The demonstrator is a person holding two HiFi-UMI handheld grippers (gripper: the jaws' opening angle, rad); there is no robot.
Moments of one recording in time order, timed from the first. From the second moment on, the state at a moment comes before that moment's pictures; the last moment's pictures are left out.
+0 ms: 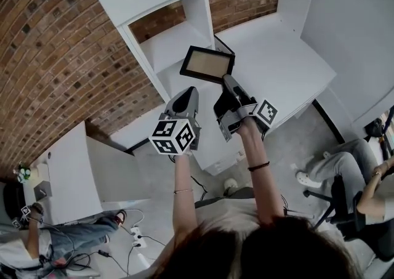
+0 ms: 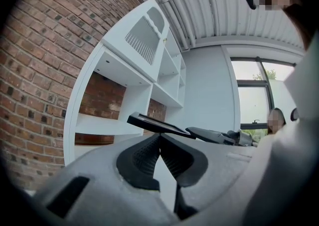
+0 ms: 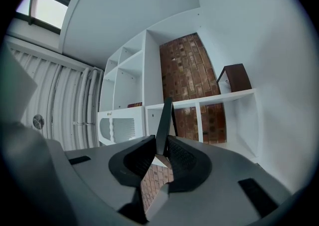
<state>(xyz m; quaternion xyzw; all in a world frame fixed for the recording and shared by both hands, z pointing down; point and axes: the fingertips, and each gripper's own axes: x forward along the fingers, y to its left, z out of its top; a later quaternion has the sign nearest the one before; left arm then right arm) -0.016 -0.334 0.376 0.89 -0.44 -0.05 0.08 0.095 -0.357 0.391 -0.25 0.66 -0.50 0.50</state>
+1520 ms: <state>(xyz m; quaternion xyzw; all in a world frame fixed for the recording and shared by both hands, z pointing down) -0.046 -0.409 0.386 0.87 -0.49 -0.04 0.08 0.053 -0.445 0.396 -0.21 0.67 -0.53 0.47</state>
